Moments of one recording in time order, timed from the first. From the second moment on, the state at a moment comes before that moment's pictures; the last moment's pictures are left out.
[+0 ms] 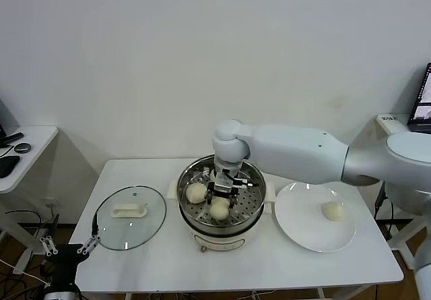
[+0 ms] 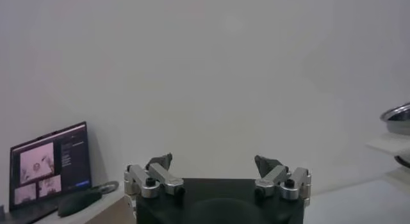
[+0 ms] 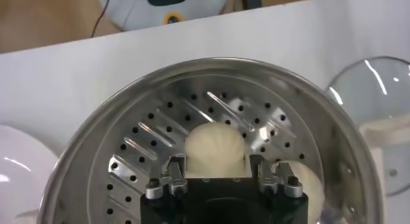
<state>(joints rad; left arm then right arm) 1.70 -1.33 -0.82 -1.97 -0.04 -0.34 -0.09 0.46 1.23 -1.26 1.37 -0.06 0.39 -1.23</state>
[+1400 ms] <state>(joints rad) 1.65 -1.26 -0.75 -1.94 -0.05 -0.32 -0.07 0.07 0.44 -0.71 1.52 -0.04 -0.16 -1.25</state>
